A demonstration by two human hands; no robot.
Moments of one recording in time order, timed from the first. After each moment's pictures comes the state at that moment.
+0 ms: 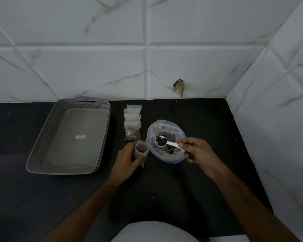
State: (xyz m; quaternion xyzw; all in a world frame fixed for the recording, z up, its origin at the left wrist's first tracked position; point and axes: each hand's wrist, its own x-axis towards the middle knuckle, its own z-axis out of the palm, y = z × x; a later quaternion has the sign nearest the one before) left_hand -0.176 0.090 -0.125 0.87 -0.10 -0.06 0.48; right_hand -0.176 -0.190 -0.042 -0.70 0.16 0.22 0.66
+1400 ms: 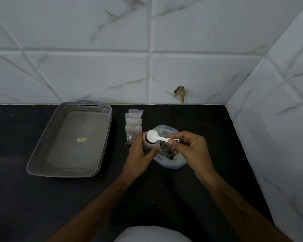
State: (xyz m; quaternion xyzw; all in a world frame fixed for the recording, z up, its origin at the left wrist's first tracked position) left_hand -0.162 0.044 -0.088 0.78 -0.07 0.00 0.62; right_hand -0.176 -0.149 -0.007 -0.78 0.04 0.01 0.62
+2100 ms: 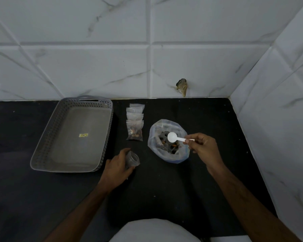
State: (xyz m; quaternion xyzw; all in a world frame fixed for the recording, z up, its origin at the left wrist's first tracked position) left_hand -0.192 0.131 -0.153 0.95 -0.04 -0.15 0.26; right_hand -0.170 -0.197 -0.062 -0.77 0.18 0.07 0.61
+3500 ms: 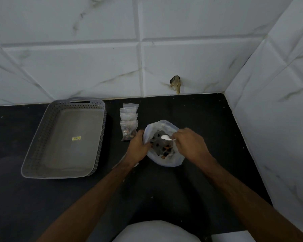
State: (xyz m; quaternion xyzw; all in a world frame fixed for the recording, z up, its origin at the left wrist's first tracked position) left_hand -0.118 0.037 -0.127 0.84 0.02 -0.19 0.51; right_hand -0.132 -0.182 -0.080 -0.98 -0.12 0.12 0.09
